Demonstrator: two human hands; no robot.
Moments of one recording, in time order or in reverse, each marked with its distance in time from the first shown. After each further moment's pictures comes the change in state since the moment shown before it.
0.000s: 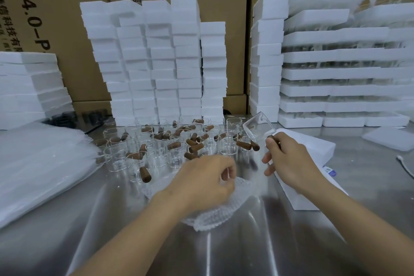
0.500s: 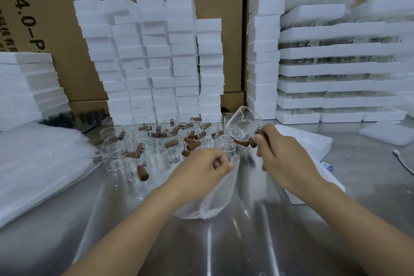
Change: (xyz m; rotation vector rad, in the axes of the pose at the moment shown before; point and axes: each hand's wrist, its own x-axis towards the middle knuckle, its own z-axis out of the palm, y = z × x) left_hand 0.010 -0.013 0.009 -0.388 0.031 -0.100; right_hand -0.017 -0.017 -0.007 -0.288 -0.007 -0.249
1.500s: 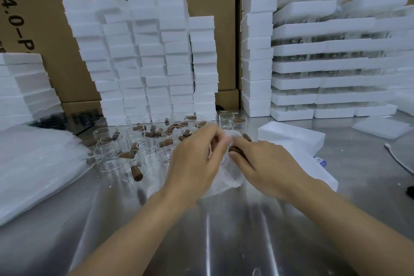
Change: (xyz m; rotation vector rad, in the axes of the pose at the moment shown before) left_hand -0.007 0.028 0.003 0.020 0.491 0.312; right_hand -0.011 -0.021 0.002 -0.221 -0.173 -0.267
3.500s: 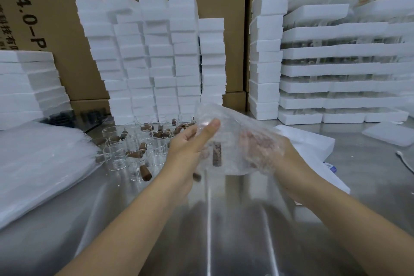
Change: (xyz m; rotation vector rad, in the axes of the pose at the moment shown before) left_hand 0.015 -0.009 -0.019 -0.869 -0.025 -0.754; right_hand 0.012 -0.002 0.003 1.199 0.152 0.454
